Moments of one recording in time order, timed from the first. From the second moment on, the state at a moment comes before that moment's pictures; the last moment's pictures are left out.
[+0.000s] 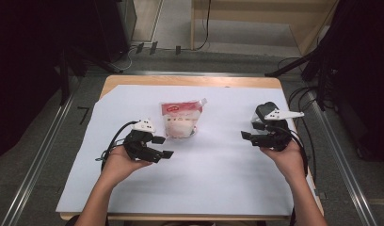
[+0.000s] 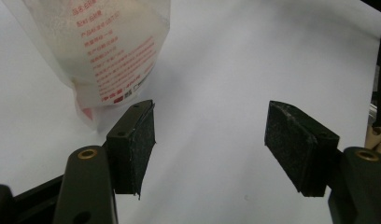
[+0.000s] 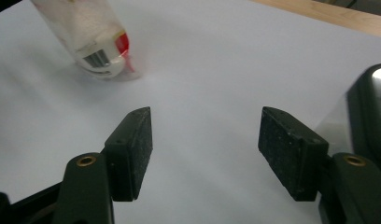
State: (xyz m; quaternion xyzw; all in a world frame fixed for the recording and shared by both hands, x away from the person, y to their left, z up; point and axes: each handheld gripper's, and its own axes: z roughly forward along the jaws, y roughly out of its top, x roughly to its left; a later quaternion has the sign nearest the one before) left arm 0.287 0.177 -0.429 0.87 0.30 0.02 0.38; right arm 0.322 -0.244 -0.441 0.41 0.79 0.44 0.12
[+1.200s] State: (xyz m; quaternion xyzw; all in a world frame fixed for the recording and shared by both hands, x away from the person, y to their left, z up) left arm 0.277 0.178 -0.435 0.88 0.30 0.02 0.37; right arm 0.378 -0.299 -0.447 0.52 0.73 0.41 0.19
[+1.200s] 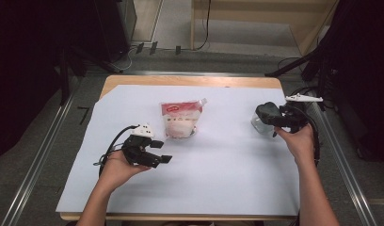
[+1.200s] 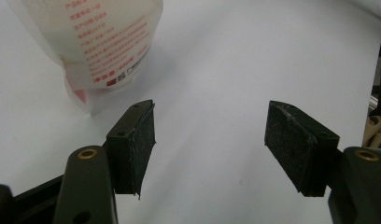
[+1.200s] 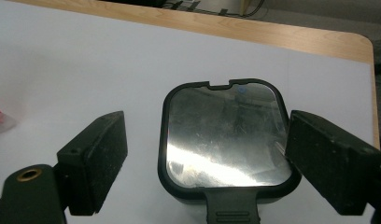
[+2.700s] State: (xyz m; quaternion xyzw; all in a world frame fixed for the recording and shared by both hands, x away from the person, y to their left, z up) left arm 0.278 0.172 -0.438 0.88 0.30 0.02 0.37; right arm 0.388 -0.285 -0.480 0.53 0.74 0.36 0.19
